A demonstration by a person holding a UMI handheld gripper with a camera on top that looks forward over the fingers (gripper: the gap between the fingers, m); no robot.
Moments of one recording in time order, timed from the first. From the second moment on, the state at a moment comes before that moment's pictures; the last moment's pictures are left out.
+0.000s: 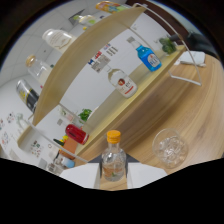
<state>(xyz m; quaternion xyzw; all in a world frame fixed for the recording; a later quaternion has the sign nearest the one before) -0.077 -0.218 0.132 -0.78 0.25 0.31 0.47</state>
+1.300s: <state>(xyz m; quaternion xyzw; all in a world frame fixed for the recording) -0.151 -0.205 0.210 -0.76 0.12 0.24 0.59</state>
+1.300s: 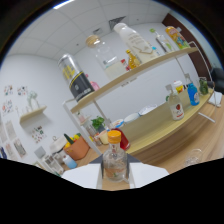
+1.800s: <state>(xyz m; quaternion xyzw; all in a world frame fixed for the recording) -0.202 -0.200 0.038 -0.87 -0.01 0.03 0.50</state>
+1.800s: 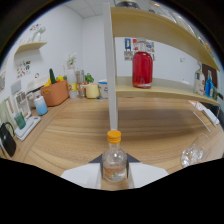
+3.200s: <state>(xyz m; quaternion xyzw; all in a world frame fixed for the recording) -0.062 -0.320 0.133 -0.84 -0.02 0.01 0.54</state>
